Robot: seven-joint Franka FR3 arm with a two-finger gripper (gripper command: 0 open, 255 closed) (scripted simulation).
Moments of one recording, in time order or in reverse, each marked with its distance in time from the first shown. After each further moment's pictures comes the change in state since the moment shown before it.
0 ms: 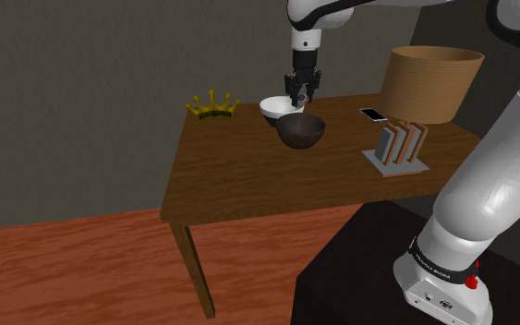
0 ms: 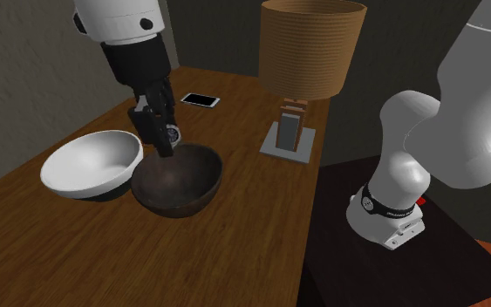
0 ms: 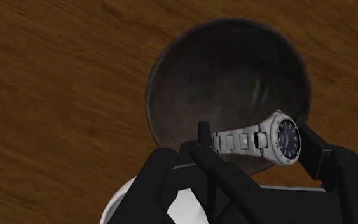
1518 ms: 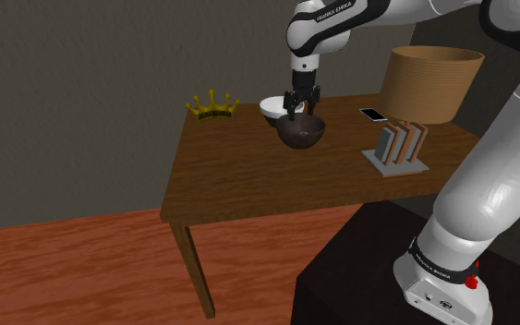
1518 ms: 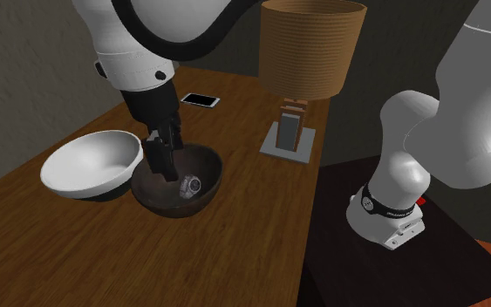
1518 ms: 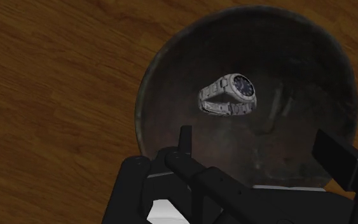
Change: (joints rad) arm -0.002 0.022 -0.003 -0.129 0.001 0.150 -0.012
